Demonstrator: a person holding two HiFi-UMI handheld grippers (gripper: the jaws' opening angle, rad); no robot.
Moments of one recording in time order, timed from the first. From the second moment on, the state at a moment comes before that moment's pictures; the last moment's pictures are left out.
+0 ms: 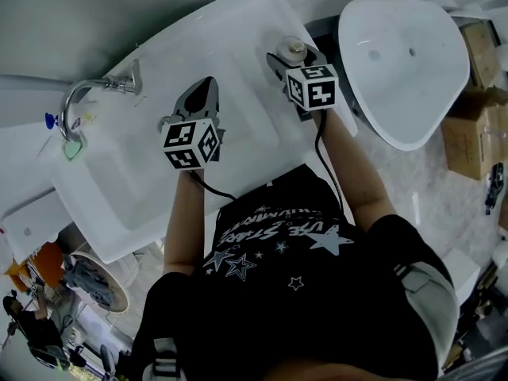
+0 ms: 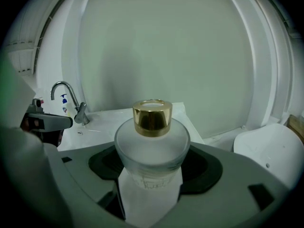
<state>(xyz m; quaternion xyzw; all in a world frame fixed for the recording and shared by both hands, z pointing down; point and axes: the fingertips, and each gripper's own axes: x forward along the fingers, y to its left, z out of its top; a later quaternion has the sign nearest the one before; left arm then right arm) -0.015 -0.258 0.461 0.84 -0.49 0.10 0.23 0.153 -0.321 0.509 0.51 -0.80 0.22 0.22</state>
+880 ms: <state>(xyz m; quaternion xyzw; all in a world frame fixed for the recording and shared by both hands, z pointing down) -0.019 -0.267 0.478 0.80 -0.54 0.11 0.25 0.138 -0.364 0.552 0.47 -0.82 0.21 0.24</state>
